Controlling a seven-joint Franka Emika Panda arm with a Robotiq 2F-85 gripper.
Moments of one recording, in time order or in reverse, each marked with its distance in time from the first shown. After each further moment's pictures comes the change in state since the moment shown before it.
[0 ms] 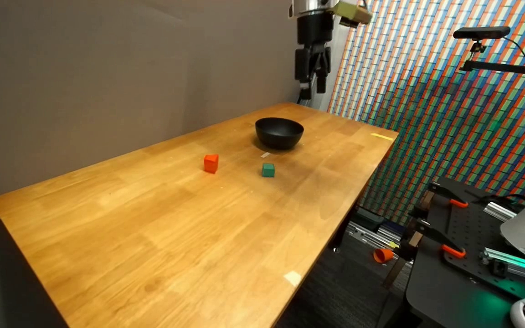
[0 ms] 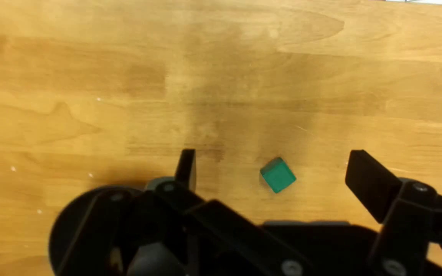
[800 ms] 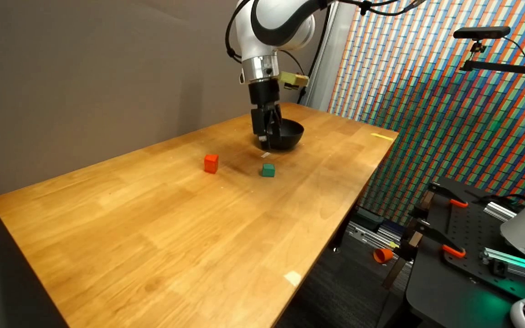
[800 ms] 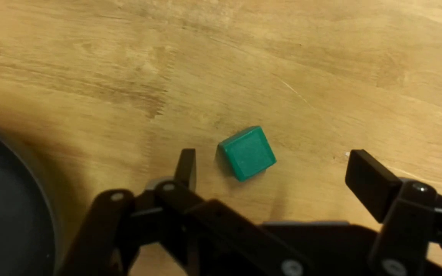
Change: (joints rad) arm 0.036 0.512 0.000 0.436 0.048 -0.052 -0.204
